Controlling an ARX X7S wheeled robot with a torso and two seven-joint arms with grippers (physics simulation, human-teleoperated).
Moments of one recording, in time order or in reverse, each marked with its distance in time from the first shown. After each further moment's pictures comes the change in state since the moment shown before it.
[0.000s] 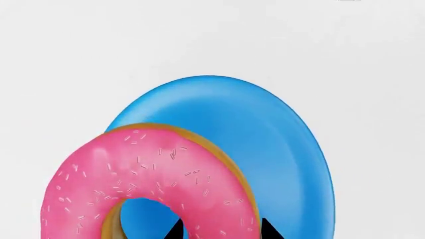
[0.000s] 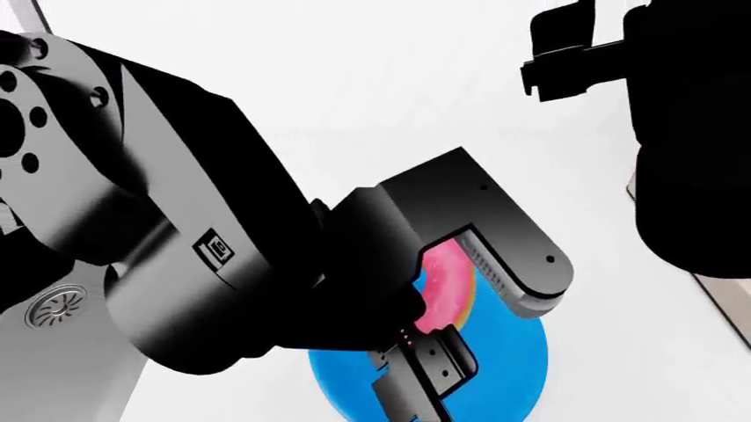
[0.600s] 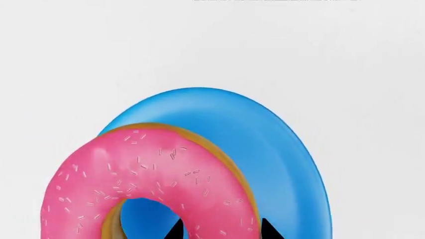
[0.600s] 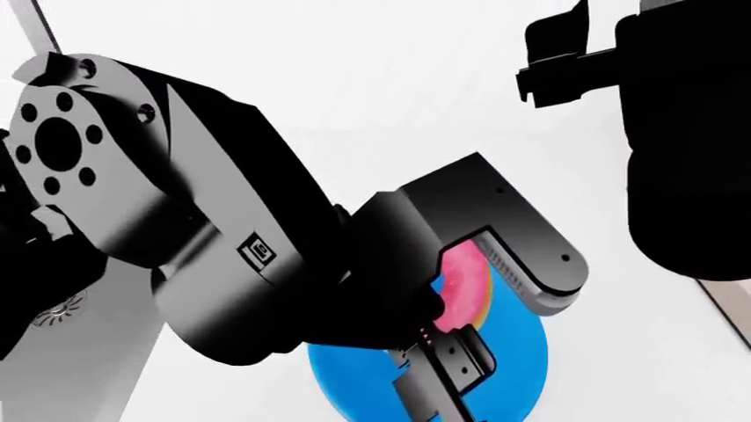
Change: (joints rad) left arm 0.043 0.042 -0.016 -0.032 0.084 0.001 0.061; right arm -0.016 -0.003 -0.007 0.001 -0.013 -0.006 -0.006
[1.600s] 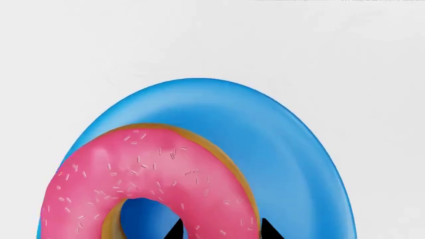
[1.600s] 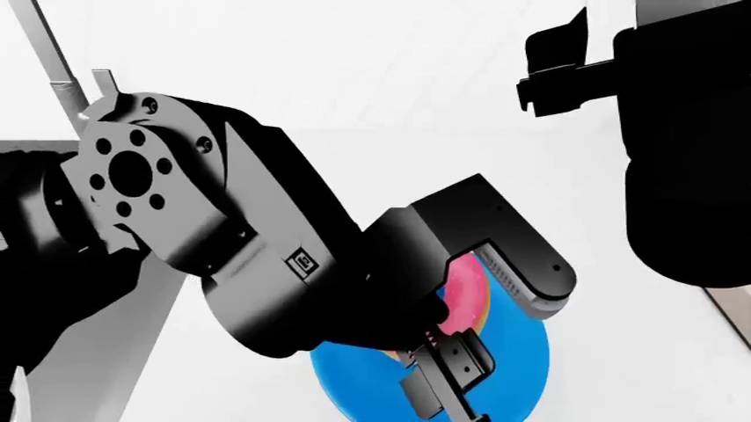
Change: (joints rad) left arm 0.062 0.034 0.020 -0.048 0.126 -0.017 0.084; right arm -0.024 0.013 -0.003 -0.009 -0.011 -0.010 -0.006
